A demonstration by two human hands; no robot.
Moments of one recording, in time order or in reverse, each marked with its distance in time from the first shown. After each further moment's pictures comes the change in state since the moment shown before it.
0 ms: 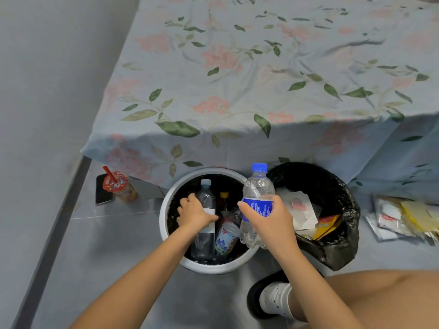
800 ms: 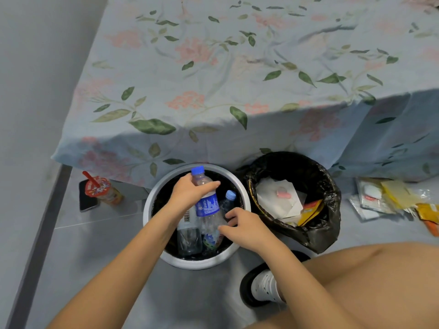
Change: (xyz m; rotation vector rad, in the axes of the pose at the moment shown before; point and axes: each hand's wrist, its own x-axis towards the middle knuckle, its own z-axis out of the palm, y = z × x) left_hand -0.018 0.046 -0.035 -0.525 -0.163 0.282; right_hand 0.006 0.021 0.001 -0.408 -0.479 0.097
